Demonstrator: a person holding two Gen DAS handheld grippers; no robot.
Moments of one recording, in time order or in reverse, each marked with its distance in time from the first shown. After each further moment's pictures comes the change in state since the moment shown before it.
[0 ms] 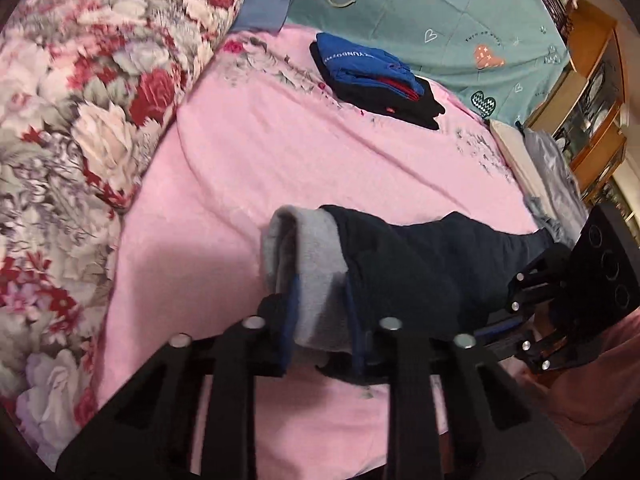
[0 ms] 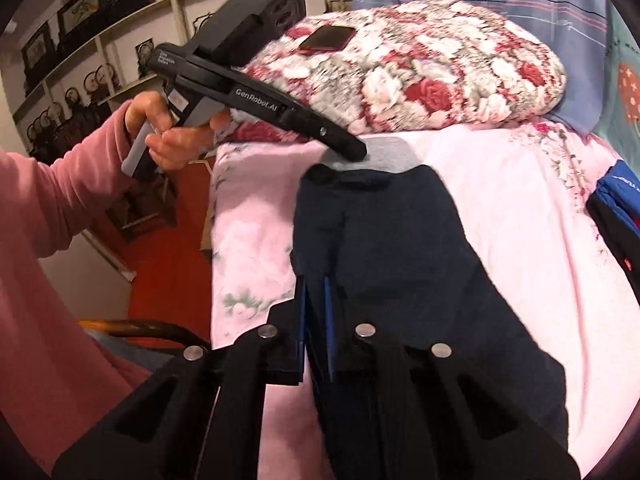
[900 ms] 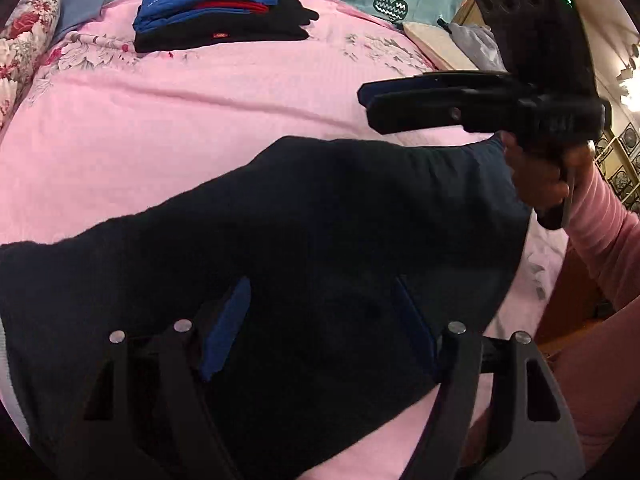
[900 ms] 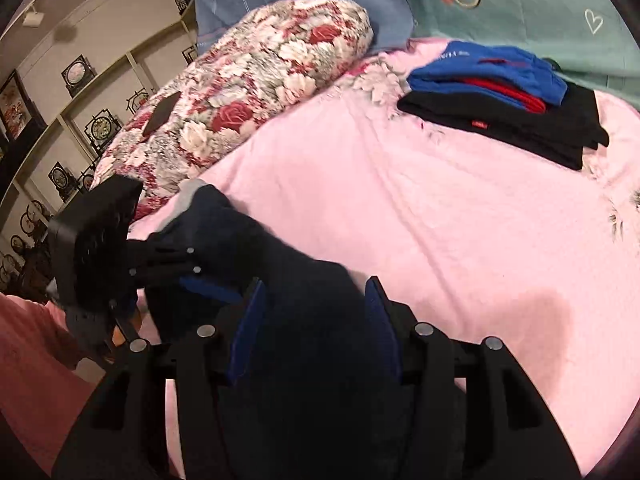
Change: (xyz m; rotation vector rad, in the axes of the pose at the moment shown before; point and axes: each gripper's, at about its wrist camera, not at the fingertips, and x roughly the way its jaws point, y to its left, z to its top) left arm 0.114 -0.165 -0.018 0.276 0.170 -0.161; right arm -0.095 -0.166 -0.086 0.513 -0.071 -0.113
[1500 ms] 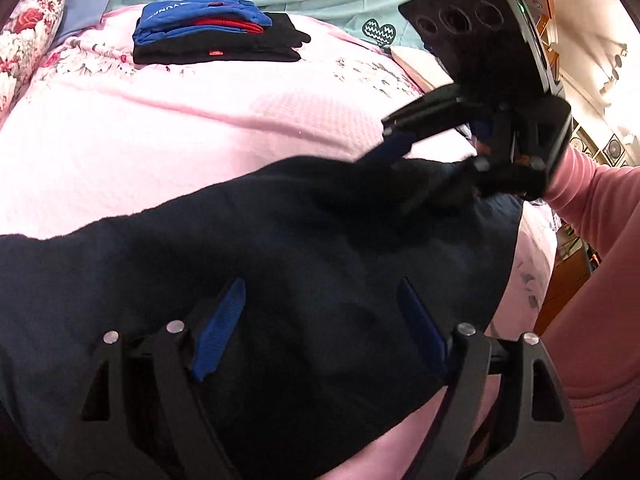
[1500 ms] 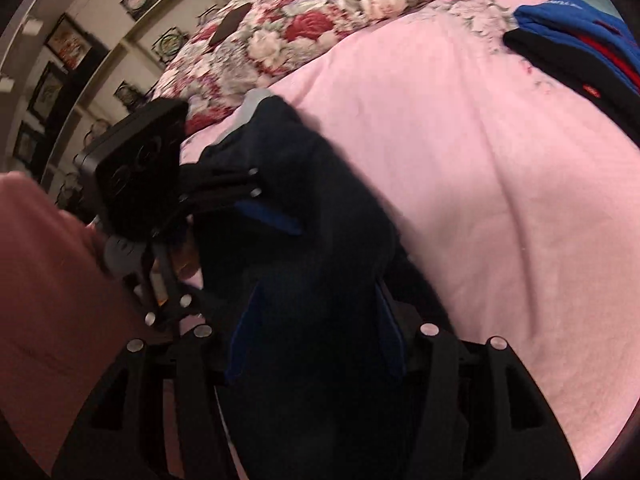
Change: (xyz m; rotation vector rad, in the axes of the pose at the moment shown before) left arm -0.003 0.006 -0.011 -0.014 -0.093 -0.063; right arm 0.023 0.006 -0.004 -0.162 0.332 0.292
